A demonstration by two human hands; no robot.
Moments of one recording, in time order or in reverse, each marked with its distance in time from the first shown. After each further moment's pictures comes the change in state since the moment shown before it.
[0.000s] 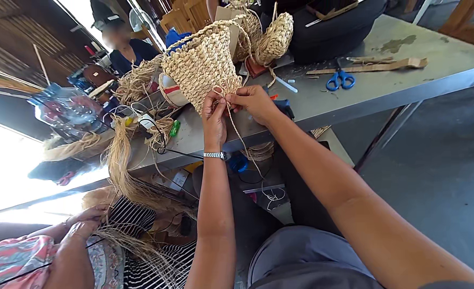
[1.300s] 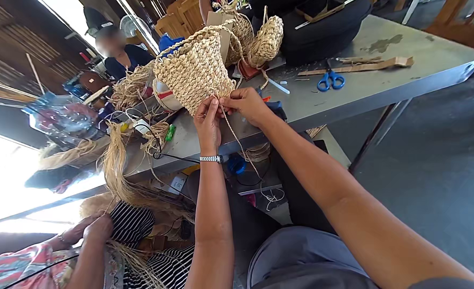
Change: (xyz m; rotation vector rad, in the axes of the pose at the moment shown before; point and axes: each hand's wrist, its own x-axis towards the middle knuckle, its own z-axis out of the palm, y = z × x) left_hand -0.003 0.004 0.006 0.019 0.114 -0.016; right_hand 0.001 0.000 -0.002 -0.086 0.018 -0.016
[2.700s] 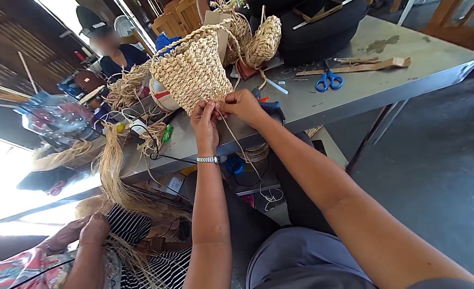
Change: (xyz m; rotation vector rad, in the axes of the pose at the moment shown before) left_hand 0.000 0.002 0.001 -0.026 0.048 -0.040; right_hand -0.004 -0.003 0.001 -0.281 -0.053 -0.098
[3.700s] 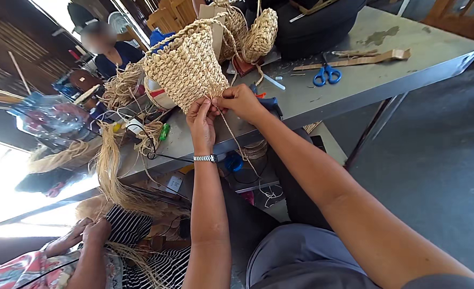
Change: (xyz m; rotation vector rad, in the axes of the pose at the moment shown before) left_hand -0.001 0.002 -0.001 -0.005 -0.035 0.002; right_hand 0.001 0.002 -0.004 0.018 0.007 -0.014
